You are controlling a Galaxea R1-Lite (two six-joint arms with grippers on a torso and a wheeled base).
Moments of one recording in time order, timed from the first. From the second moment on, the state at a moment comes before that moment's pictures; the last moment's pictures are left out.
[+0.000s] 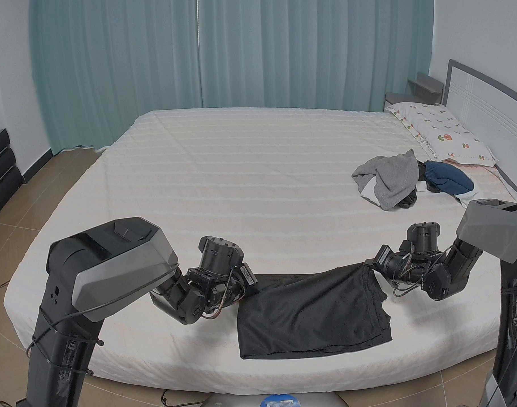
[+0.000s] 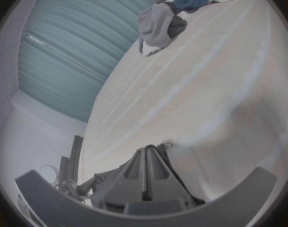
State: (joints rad) left arm -0.51 2.50 -1.18 -0.70 0.09 -0.89; right arm 0.13 2.40 -0.88 -0.97 0.26 0.83
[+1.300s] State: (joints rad) left arm -0.43 2.42 -0.99 -0.81 -0.04 -0.96; right arm 0.15 2.21 -0.54 -1.09 0.40 0.74
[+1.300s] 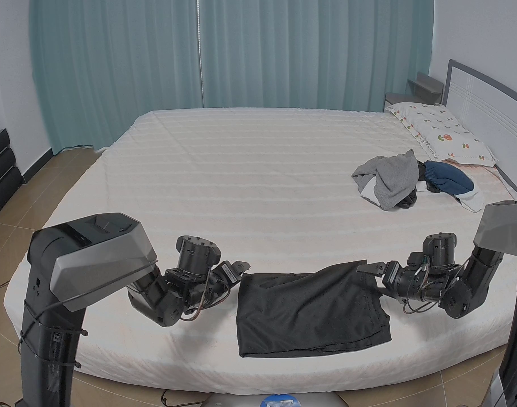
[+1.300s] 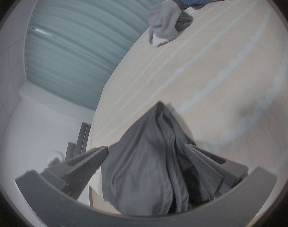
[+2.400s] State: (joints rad) left arm -0.38 2.37 -0.95 -0.82 -0.10 -0.97; right arm 0.20 2.12 -0.37 -1.08 0.45 0.50
